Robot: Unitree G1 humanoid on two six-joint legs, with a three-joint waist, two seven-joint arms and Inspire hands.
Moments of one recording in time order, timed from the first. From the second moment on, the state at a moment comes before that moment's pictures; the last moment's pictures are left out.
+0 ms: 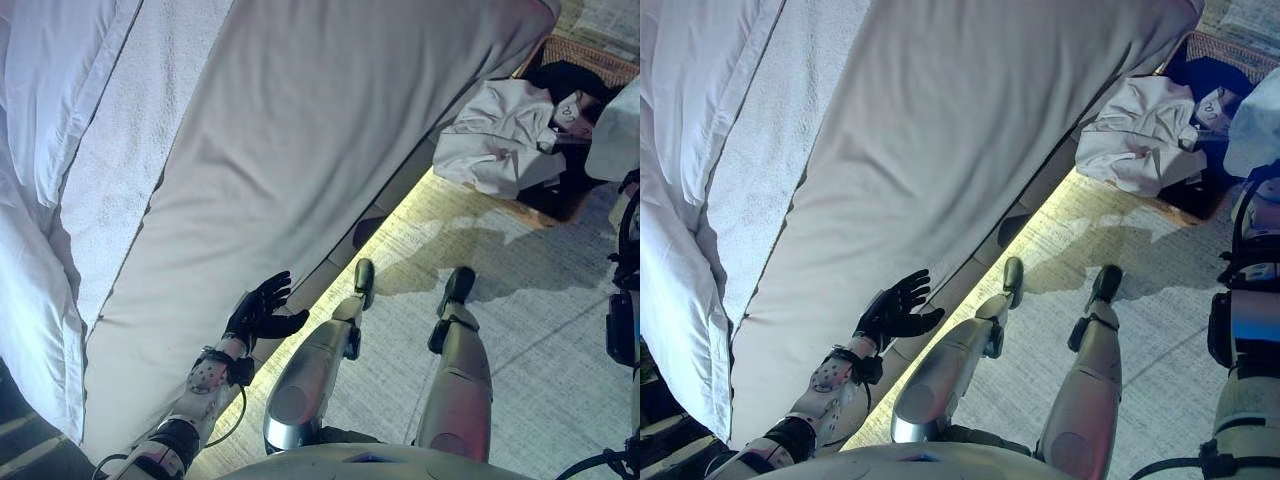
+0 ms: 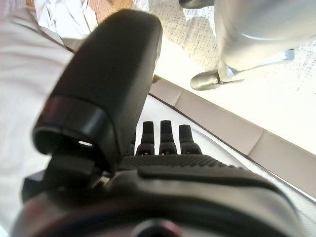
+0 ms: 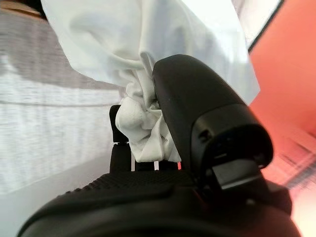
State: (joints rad) left arm -0.08 0.35 -0.44 0.76 -0.50 -0.45 -0.13; right arm -0.97 -0.88 0.02 1.18 0.37 0.02 -0.81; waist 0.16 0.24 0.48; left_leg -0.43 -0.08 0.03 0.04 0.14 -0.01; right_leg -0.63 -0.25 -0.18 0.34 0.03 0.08
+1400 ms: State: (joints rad) left arm -0.07 0.34 -0.34 0.96 -0.34 -0.35 -0.10; right arm -0.16 -0.29 0.04 1.09 0.59 -0.23 -0.12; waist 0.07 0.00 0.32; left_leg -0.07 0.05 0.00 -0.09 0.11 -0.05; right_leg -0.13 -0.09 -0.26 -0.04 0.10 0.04
